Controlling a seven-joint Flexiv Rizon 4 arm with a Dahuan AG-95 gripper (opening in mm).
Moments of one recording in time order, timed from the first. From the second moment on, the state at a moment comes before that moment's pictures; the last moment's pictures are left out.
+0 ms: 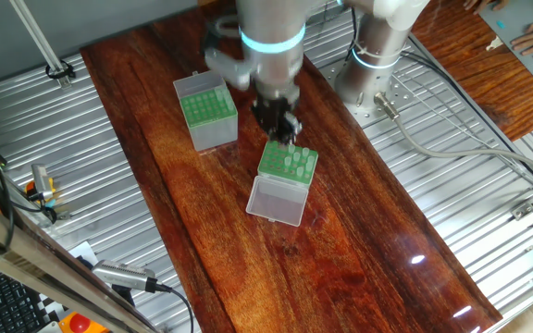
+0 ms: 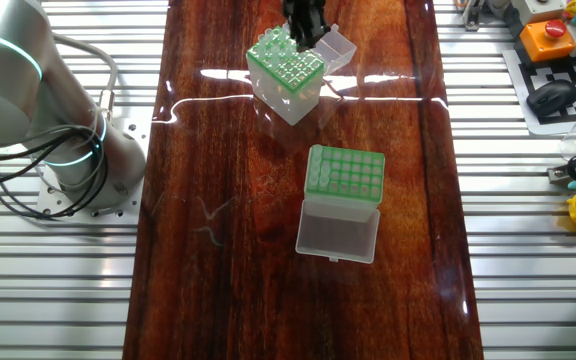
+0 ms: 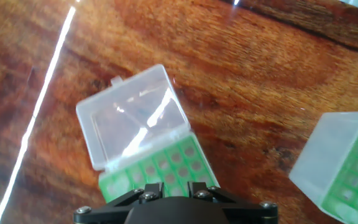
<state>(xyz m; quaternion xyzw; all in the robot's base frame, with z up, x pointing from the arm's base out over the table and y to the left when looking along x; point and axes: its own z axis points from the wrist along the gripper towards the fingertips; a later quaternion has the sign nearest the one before) 0.384 0.155 0.196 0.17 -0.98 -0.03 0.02</state>
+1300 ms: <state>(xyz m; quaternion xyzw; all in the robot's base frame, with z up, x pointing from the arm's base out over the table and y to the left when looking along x) 0.367 0.170 0.164 0.15 -0.99 -0.03 0.01</state>
